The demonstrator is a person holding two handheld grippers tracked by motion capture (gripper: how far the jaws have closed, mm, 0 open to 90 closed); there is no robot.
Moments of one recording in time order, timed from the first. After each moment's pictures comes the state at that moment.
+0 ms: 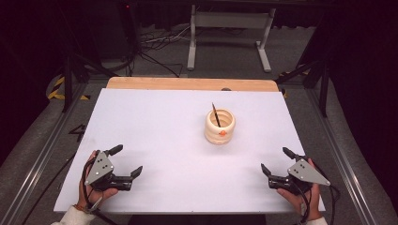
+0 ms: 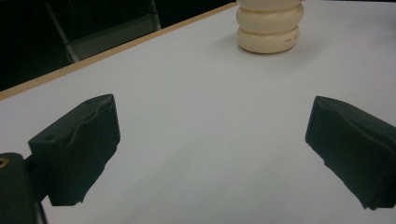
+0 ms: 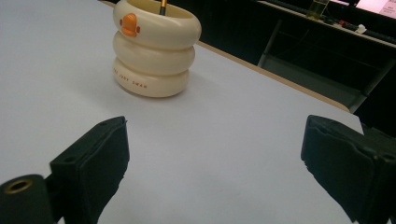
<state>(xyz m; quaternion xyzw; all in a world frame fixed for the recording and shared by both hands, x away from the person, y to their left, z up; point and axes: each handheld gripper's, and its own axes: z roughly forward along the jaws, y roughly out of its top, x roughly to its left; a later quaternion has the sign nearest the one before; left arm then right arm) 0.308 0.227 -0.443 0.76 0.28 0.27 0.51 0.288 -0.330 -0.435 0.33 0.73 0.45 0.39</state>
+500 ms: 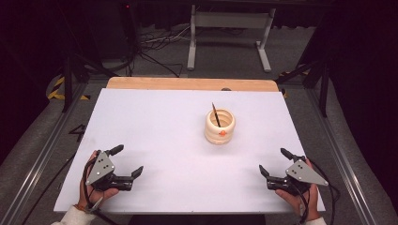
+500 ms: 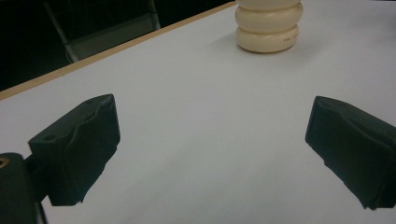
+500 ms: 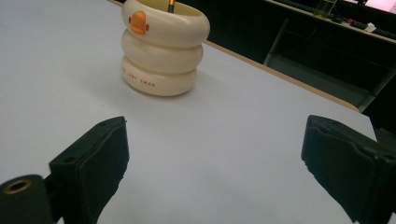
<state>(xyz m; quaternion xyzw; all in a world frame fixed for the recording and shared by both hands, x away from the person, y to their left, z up) 0.308 0.225 -0.443 0.76 0.28 0.27 0.51 0.288 -0.326 -0.437 0.32 0.74 0.45 0.38</state>
